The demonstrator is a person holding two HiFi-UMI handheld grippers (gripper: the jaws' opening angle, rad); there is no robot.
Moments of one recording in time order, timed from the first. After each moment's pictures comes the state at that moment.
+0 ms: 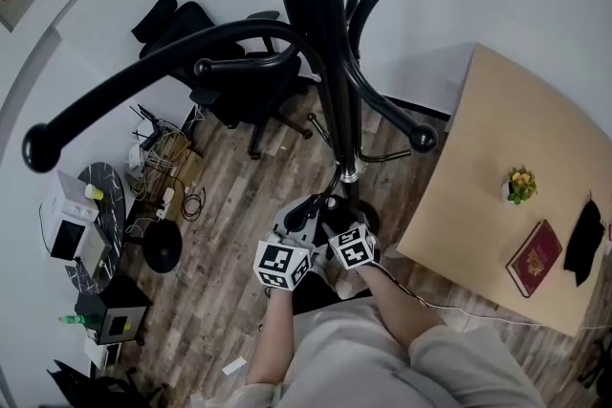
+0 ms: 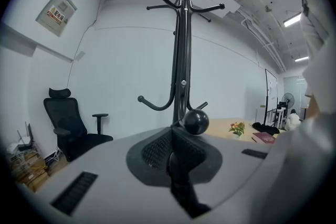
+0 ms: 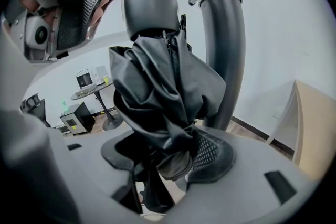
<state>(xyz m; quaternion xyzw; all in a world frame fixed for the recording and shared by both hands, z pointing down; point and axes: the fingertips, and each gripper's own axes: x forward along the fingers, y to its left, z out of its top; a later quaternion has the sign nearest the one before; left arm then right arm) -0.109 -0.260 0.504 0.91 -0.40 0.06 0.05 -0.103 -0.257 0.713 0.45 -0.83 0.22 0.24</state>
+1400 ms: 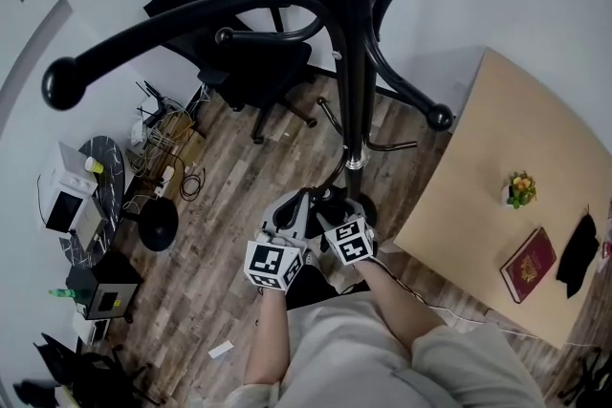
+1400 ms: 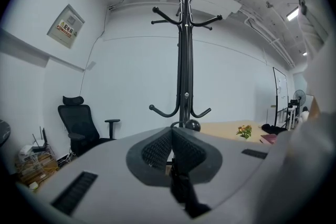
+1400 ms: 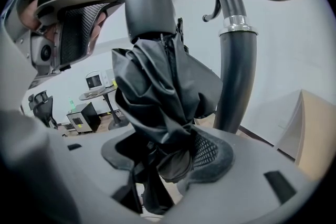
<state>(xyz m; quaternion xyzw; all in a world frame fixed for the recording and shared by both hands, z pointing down) -0.140 -0.233 0.481 0.89 -0.46 0.04 0.03 -0.119 -0.241 0.677 0.42 -0.86 0.19 0.23</state>
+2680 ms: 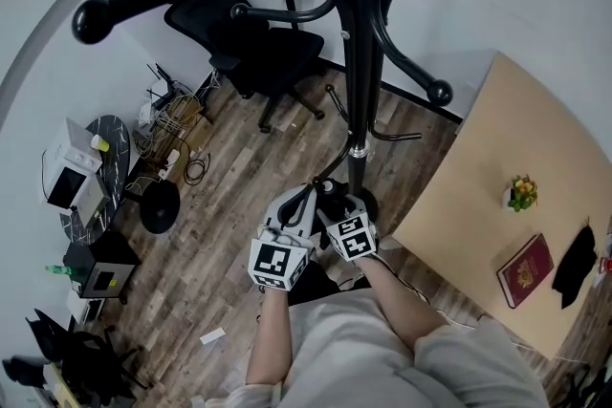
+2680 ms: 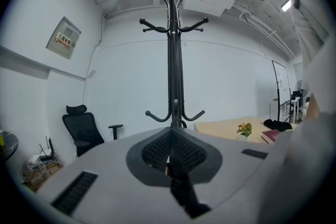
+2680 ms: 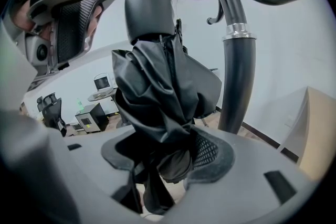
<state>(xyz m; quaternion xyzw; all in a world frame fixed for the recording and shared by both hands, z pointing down) -0.128 -0.203 0.464 0.88 -0.47 0.05 0.00 -0.122 -0.218 0.667 0.40 -0.87 0.20 0.22</state>
